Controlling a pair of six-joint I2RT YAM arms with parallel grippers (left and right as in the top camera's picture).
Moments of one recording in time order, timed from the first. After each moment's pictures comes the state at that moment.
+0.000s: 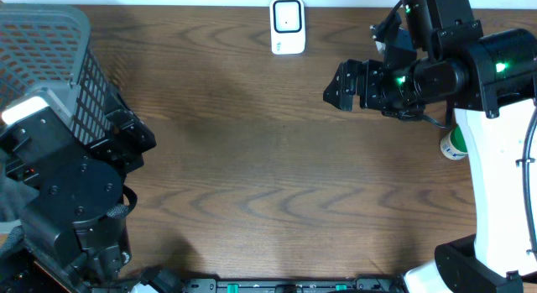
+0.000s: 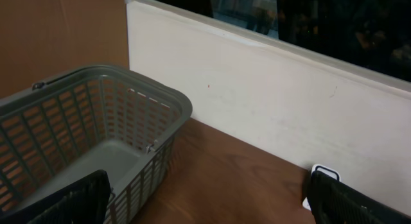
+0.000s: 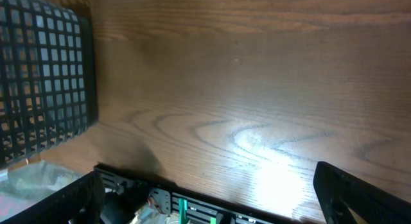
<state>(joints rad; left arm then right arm) -0.65 0.93 1.61 -1.07 -0.96 -0.53 0.31 1.70 2.25 -1.69 -0.34 0.41</state>
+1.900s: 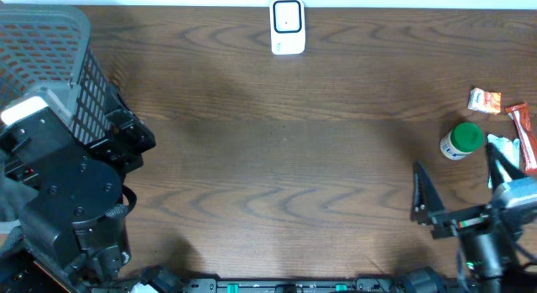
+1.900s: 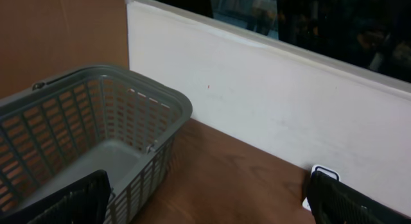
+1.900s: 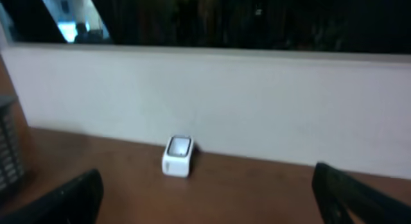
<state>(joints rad) -0.65 0.92 1.61 -1.07 -0.96 -0.53 0.30 0.34 0.94 -0.55 0.06 0.01</state>
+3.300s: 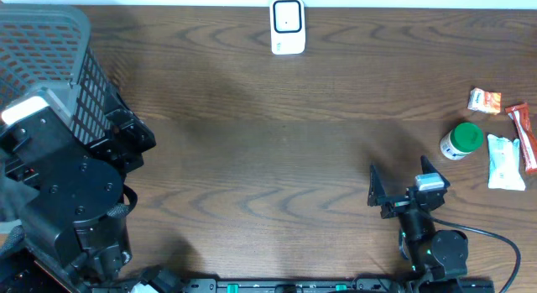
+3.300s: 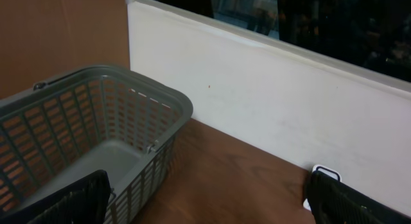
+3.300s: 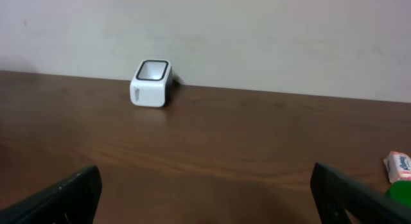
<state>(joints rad) -0.65 0.93 1.61 -1.07 -0.96 -0.53 0.15 0.01 0.04 -0.07 -0.02 0.01</state>
